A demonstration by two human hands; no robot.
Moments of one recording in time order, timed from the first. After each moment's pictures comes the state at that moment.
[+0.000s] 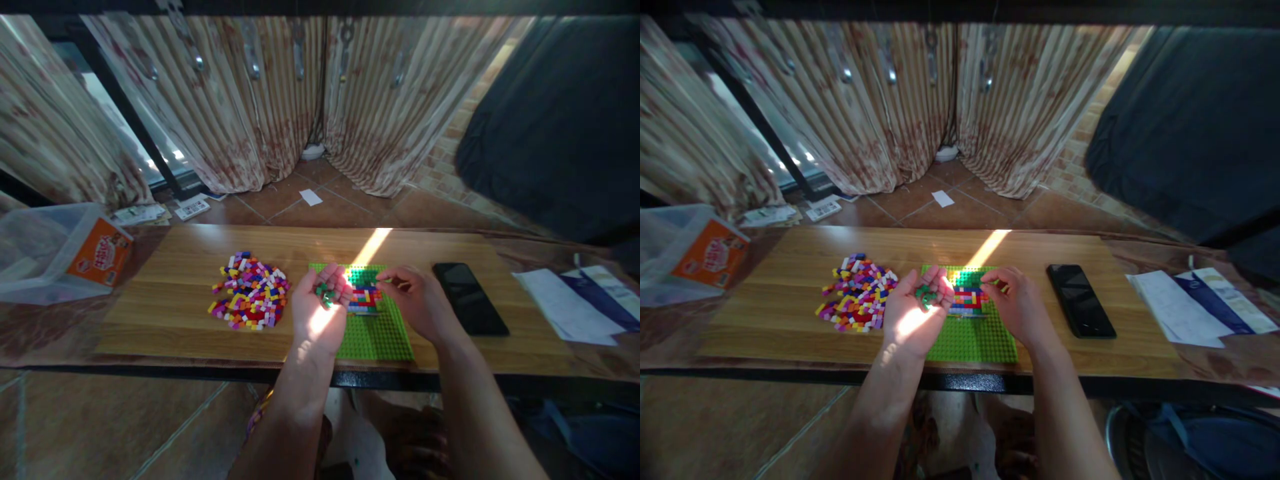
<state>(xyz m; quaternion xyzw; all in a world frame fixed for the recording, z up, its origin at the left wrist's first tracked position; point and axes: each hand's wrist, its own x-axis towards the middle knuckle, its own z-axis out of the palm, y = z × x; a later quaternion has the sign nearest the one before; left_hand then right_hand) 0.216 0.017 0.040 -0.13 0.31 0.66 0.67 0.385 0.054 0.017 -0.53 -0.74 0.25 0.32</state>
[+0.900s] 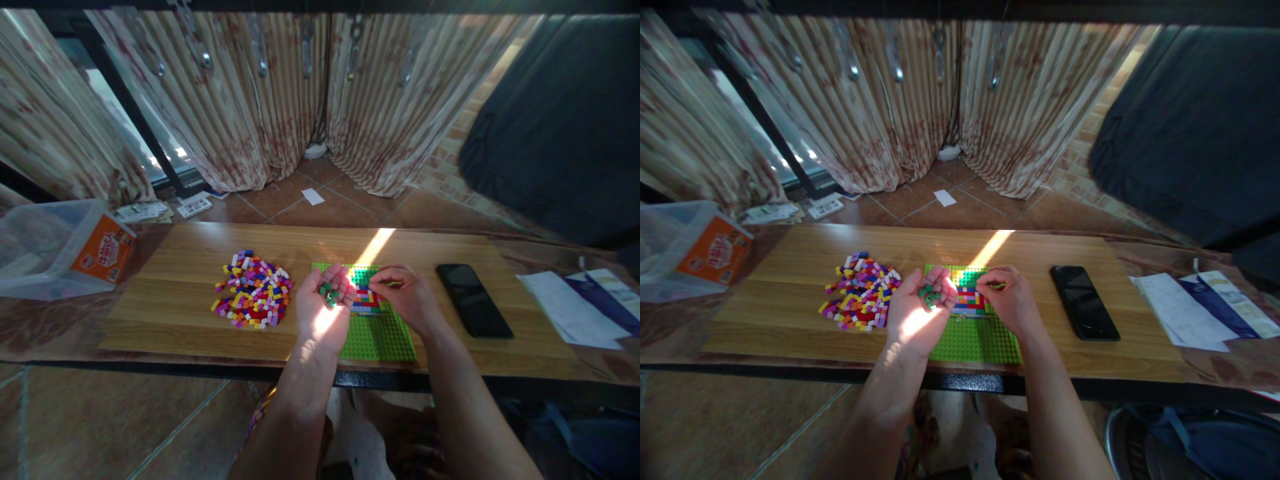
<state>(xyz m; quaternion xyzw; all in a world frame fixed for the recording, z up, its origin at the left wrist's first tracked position) 0.216 0.016 0.040 -0.13 0.31 0.66 0.67 0.380 0.071 -0.017 -0.53 -0.70 0.31 0.36</state>
